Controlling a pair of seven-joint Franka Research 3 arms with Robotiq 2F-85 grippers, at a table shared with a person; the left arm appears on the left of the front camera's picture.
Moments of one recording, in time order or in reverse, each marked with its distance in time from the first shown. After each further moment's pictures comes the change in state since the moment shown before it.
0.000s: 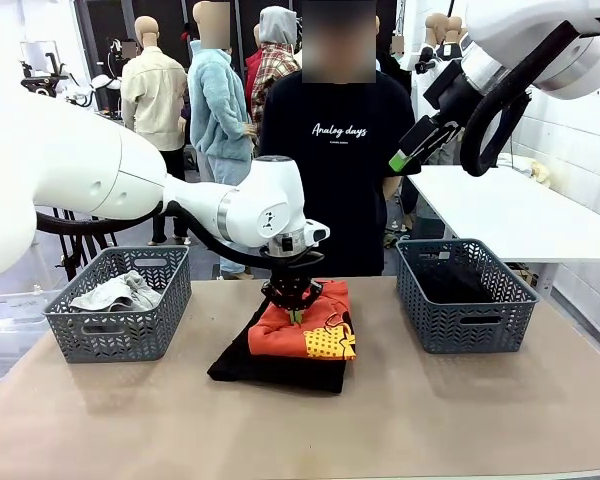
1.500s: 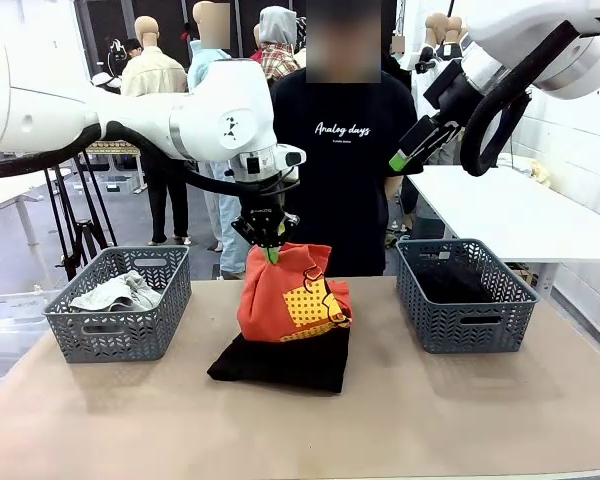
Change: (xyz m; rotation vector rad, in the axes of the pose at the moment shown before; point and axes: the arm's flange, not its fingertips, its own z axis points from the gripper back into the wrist) left arm -0.026 0.026 0.159 0.002 -0.054 -0.054; right arm 0.000 0.000 0.000 0.000 0.000 0.000
